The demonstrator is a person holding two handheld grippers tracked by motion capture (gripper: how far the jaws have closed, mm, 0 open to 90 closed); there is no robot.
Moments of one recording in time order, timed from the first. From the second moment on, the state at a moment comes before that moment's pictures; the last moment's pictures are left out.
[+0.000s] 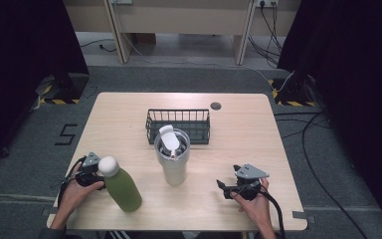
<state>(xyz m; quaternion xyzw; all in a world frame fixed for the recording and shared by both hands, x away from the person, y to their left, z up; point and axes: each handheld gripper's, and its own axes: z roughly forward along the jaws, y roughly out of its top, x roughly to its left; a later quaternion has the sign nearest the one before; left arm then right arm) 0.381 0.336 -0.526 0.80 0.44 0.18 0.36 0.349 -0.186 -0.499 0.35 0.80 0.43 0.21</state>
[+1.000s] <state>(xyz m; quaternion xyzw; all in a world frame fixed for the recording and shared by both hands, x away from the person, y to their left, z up) 0.381 0.336 -0.526 0.80 0.44 0.18 0.36 0.342 -0.111 -0.481 0.24 0.80 0.52 0.18</state>
